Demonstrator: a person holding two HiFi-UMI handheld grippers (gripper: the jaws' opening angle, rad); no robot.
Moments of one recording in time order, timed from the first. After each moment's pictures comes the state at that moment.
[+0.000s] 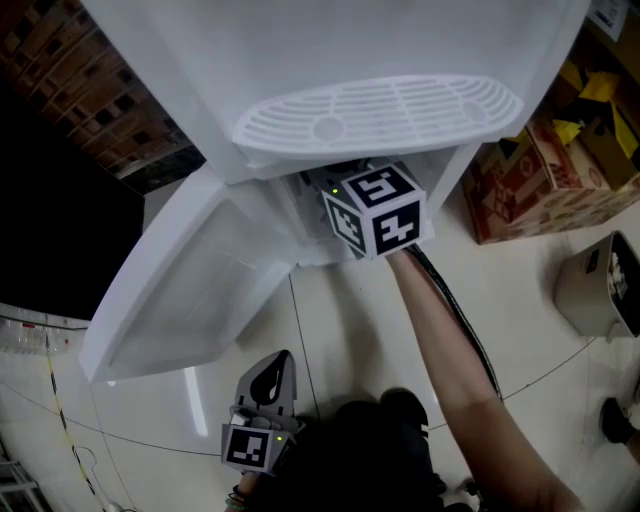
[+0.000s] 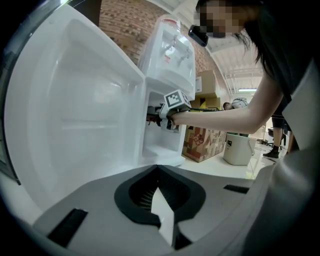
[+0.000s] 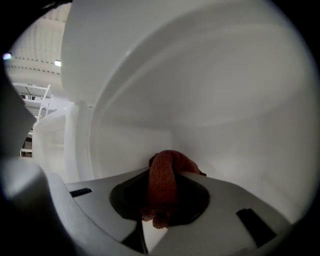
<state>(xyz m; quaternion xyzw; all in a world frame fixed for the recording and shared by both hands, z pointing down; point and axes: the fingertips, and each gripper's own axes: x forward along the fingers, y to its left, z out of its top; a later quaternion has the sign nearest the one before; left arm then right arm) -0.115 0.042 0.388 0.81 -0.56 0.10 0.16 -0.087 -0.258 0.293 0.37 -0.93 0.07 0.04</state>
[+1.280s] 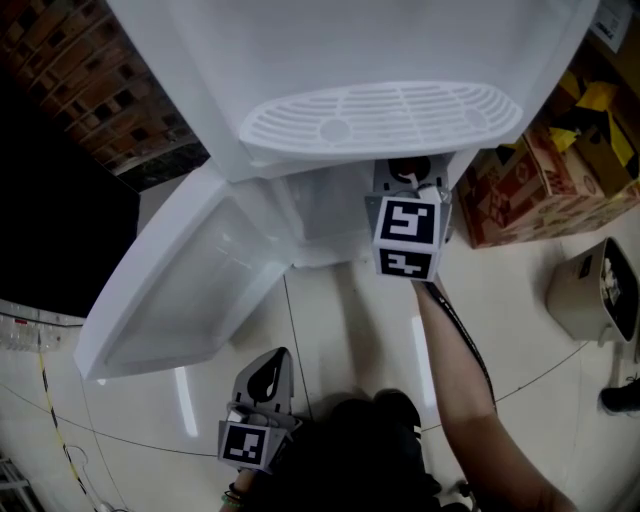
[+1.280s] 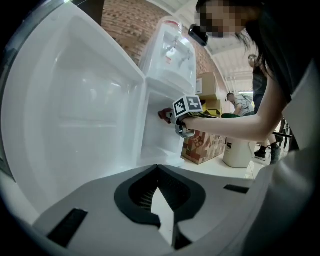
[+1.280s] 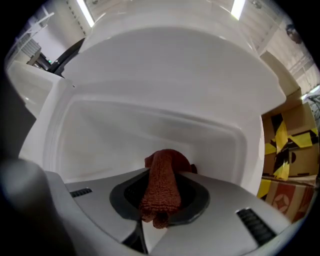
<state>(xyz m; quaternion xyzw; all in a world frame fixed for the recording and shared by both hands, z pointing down) -0.113 0.039 0.388 0.81 -0.56 0.09 0.17 0.037 -0.261 0.272 0.61 -0.78 -0.08 0.09</state>
